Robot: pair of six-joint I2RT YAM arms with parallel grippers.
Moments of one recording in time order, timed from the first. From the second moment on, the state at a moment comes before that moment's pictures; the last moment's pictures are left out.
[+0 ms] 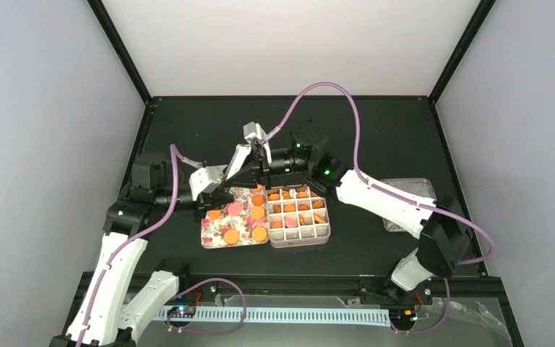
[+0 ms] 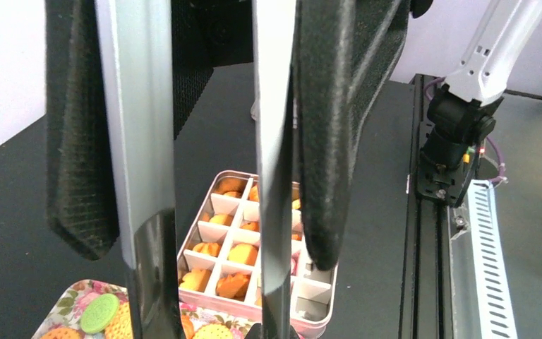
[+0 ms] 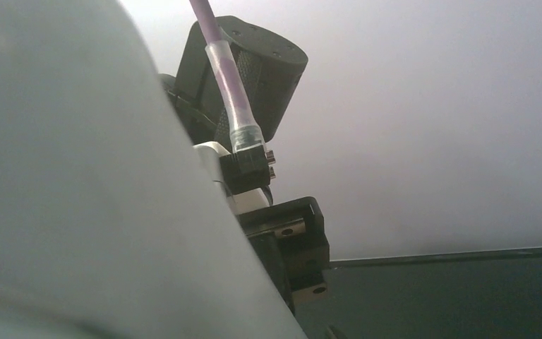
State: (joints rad) left arm -0.18 0.76 0.95 -0.82 0.97 0.49; right arm 0.90 1.56 1.27 0.36 -0.85 0.30
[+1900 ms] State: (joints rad) left arm -0.18 0.74 0.94 -0.88 0.88 0.55; right arm 0.91 1.59 1.48 0.01 -0.89 0.04
